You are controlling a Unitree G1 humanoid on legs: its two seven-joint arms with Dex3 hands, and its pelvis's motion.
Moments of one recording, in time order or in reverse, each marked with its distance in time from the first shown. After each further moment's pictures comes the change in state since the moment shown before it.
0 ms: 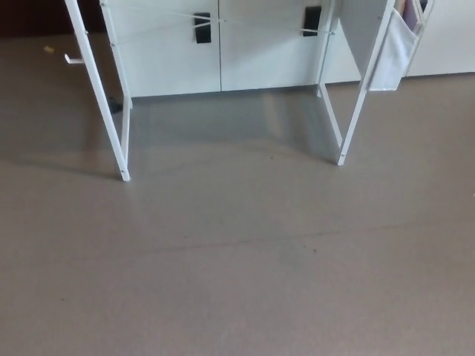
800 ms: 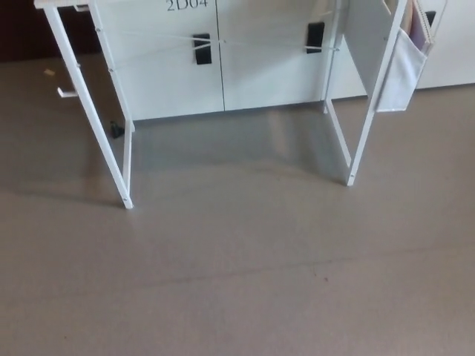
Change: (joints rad) left_arm -0.004 0.005 -0.012 -0.018 0.004 0.008 0.002; right_arm -0.010 -0.005 -0.003 -0.004 0.000 0.000 0.000
